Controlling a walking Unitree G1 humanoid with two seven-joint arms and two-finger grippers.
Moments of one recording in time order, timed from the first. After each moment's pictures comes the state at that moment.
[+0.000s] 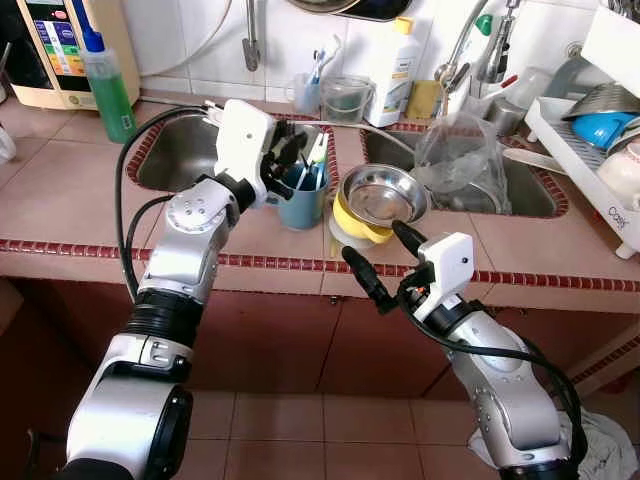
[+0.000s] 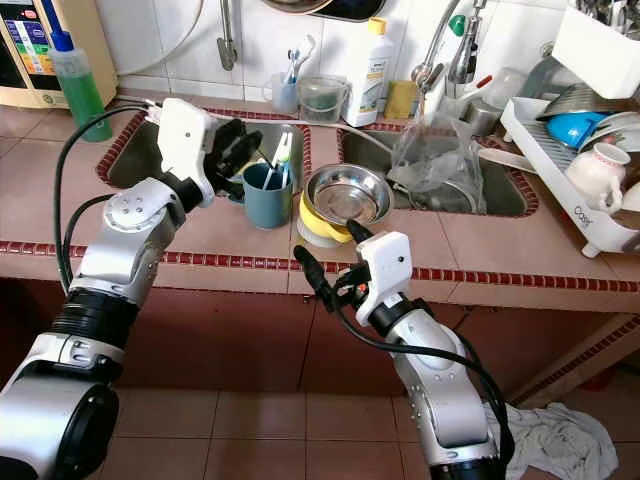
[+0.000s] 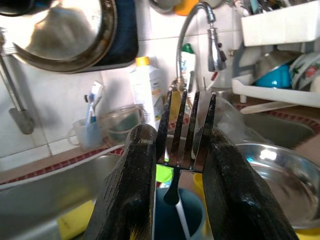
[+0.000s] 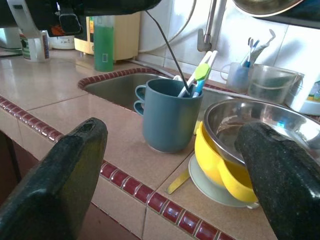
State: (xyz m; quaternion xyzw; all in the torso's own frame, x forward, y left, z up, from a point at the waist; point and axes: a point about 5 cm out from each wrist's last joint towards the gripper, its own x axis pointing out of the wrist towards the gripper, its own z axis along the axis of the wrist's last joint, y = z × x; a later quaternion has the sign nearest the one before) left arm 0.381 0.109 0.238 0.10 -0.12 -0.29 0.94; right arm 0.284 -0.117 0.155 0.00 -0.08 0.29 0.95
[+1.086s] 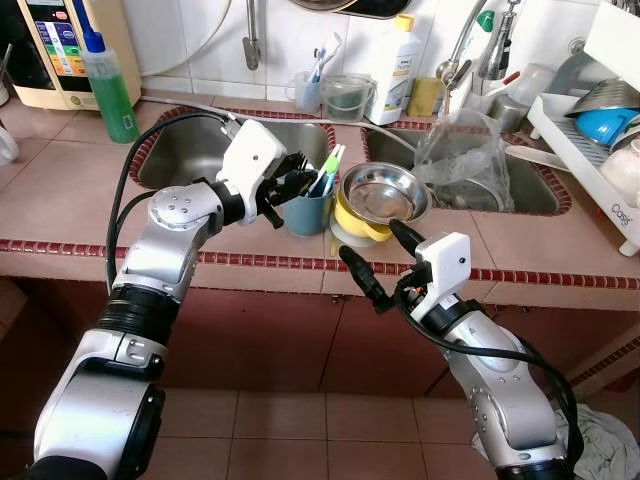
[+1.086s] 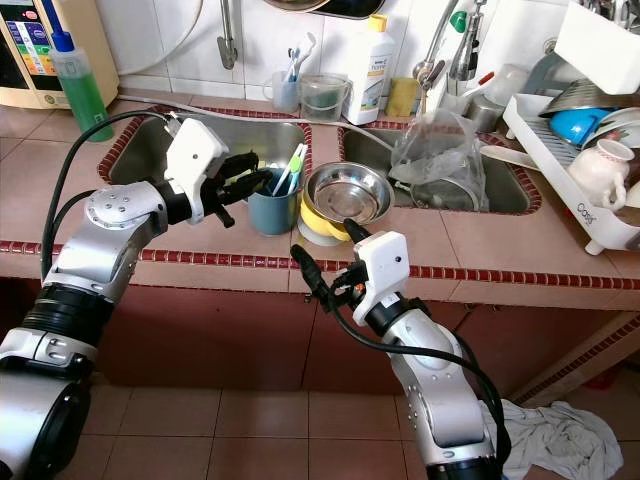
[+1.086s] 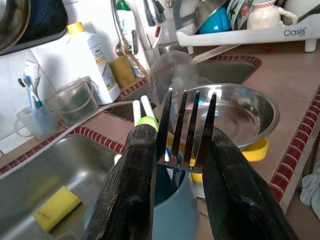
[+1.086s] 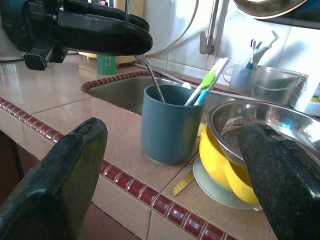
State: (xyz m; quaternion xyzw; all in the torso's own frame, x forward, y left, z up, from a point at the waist) left arm 0.376 0.123 0.230 0.18 -0.05 -0.40 0.90; right arm 0.284 -0.114 0.156 0.00 -0.09 0.29 0.95
